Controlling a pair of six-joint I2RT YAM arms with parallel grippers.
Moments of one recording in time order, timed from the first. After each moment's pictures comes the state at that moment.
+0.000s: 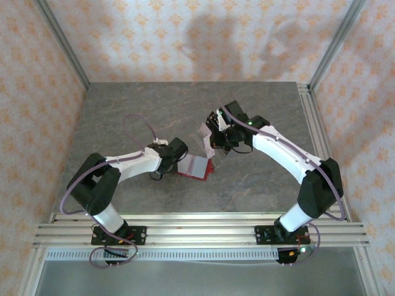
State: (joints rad) left arm -0.62 1.64 0.92 -0.70 -0.52 -0.75; right arm 0.59 1.56 1.31 -0.76 -0.26 0.47
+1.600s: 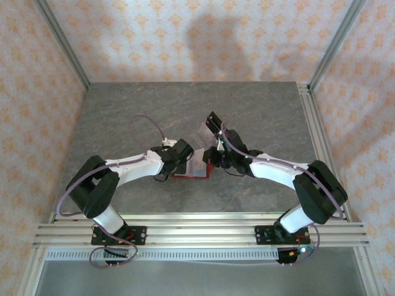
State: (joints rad) left arm -0.68 1.62 0.92 -0.60 -0.44 -0.68; right arm 0.67 1.51 0.78 0.01 -0.32 0.85
